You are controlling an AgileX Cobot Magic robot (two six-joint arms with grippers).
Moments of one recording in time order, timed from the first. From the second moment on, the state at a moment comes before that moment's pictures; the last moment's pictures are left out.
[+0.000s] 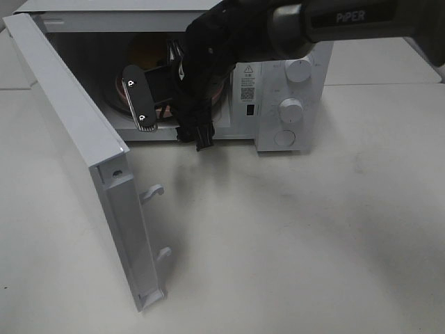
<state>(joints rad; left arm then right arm) 0.05 0.00 -0.50 0.00 1.04 0.02 0.70 2.23 -1.74 -0.26 0.44 -1.11</state>
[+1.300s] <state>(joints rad) 0.06 0.00 -0.50 0.00 1.04 0.02 0.66 2.47 -2.09 -0.21 0.57 -1.00</state>
